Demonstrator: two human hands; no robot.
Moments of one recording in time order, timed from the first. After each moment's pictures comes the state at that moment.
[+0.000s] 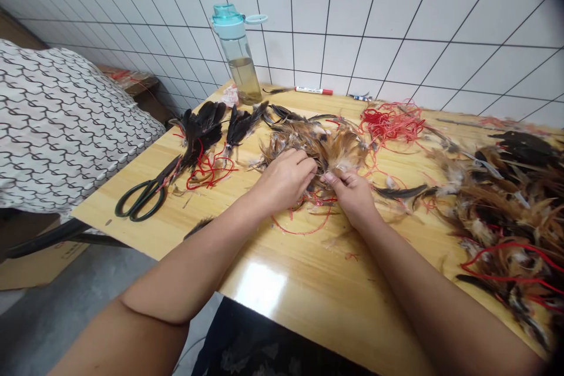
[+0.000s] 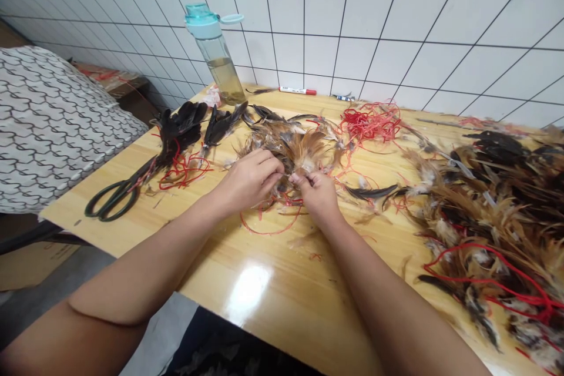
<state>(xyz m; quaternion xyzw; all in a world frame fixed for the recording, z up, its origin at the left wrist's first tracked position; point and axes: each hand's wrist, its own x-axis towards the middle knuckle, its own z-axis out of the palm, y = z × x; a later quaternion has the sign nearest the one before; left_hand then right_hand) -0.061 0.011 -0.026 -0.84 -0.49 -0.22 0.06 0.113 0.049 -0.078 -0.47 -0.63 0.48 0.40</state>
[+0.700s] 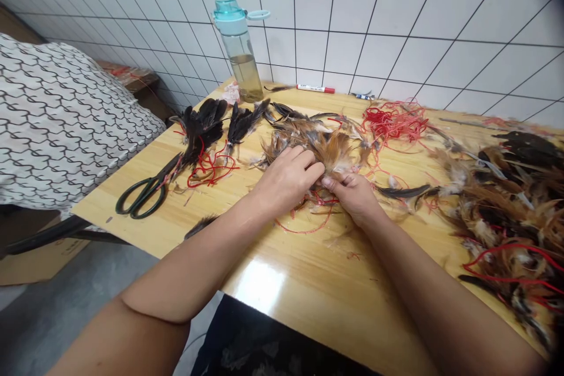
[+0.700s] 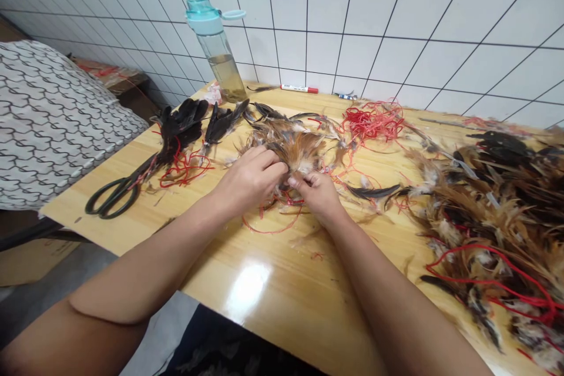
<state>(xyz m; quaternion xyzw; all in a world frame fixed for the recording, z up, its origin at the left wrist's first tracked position) -0.058 0.006 -0.024 -0.85 -0.44 -0.20 0.21 0.115 0.046 -0.071 -0.39 -0.64 0.56 0.35</state>
